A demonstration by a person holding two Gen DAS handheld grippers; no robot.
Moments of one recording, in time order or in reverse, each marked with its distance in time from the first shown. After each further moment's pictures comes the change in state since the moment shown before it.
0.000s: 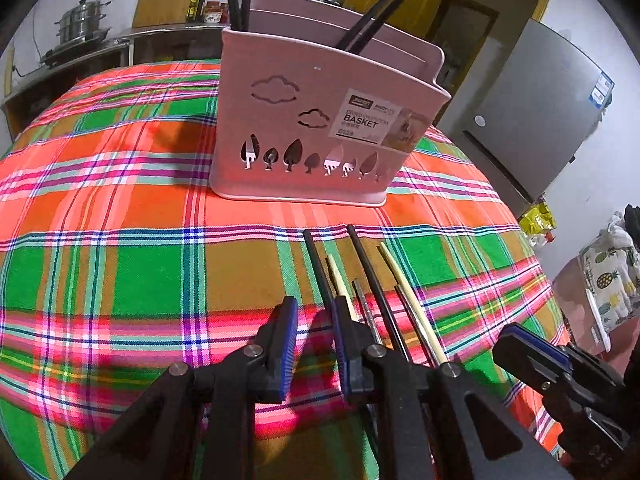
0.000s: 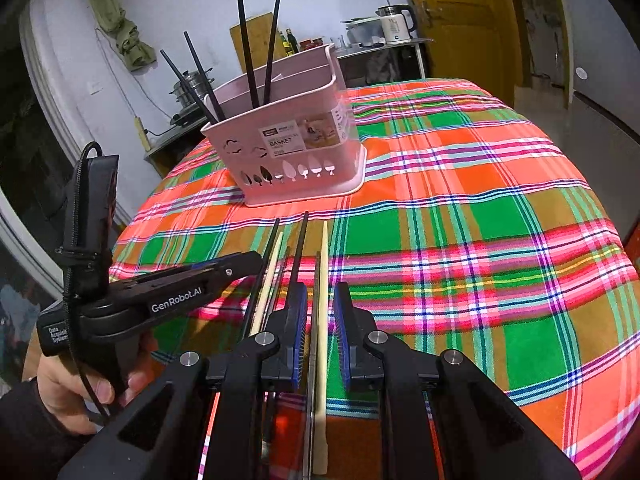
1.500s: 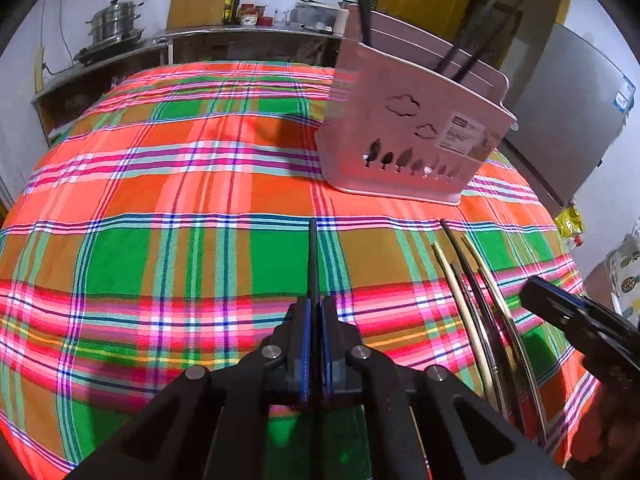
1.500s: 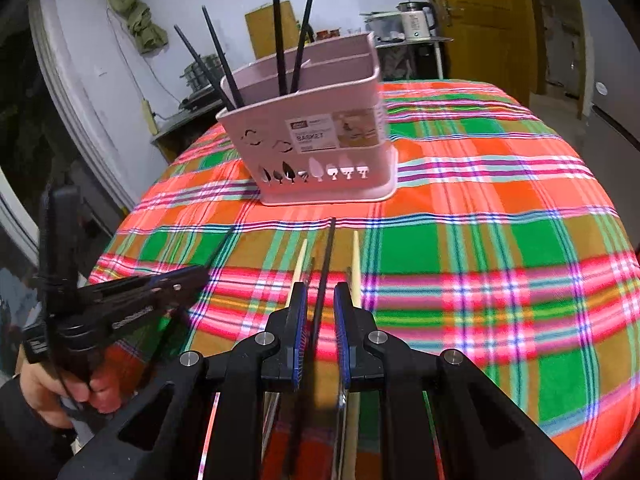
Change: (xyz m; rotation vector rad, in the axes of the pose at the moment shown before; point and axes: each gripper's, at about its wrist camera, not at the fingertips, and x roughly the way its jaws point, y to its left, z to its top) left arm -0.033 0.064 -0.012 -0.031 0.001 0.106; right arm 0.030 0.025 0.016 -0.070 0.043 0.012
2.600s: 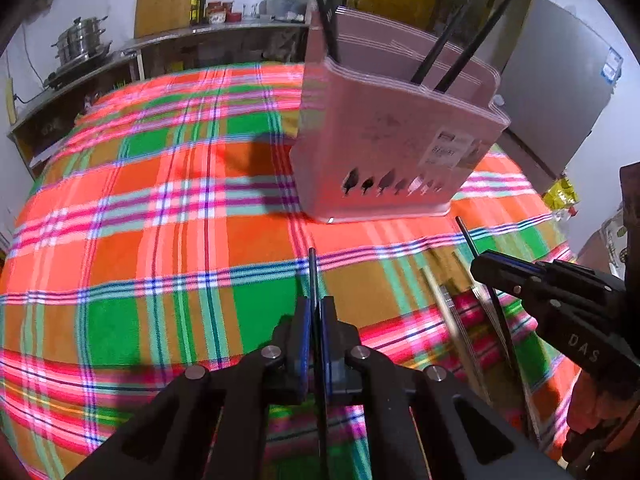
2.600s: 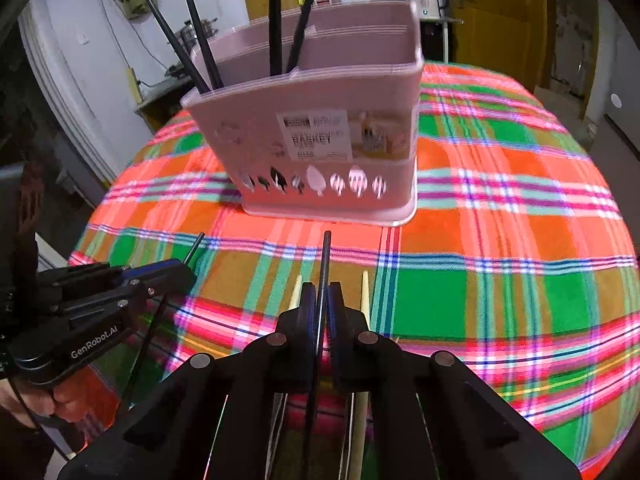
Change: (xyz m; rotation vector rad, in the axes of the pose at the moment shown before) left arm 0.002 -0.013 0.037 0.116 0.047 -0.016; right arm 0.039 0.007 0.040 -0.041 0.105 -0.055
